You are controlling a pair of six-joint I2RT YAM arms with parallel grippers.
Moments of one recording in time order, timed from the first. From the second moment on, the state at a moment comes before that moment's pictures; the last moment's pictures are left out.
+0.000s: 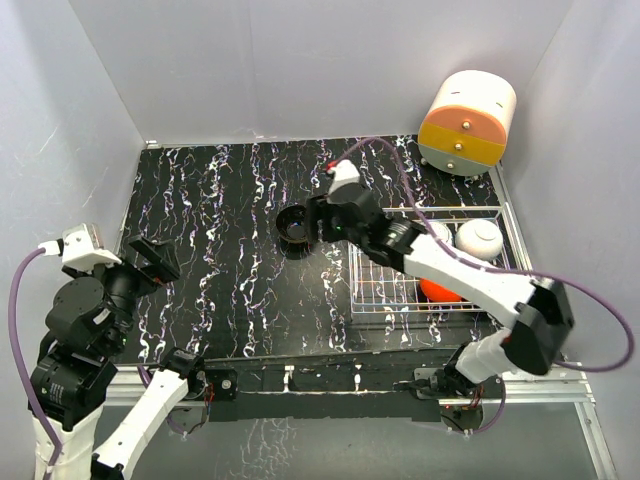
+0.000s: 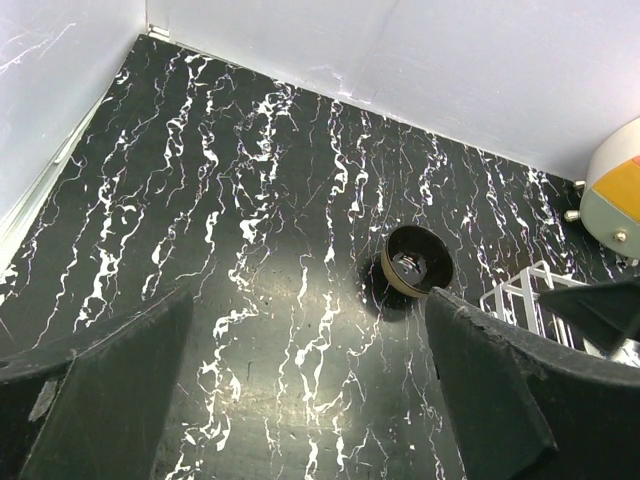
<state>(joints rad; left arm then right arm) -0.34 0.45 1.19 -0.93 -0.41 -0.39 0.84 1.37 1.20 -0.33 0.24 0.45</state>
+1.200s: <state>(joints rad) -0.34 0.44 1.23 -0.97 -0.46 -0.39 0.85 2.13 1.57 -0.21 0.16 0.08</state>
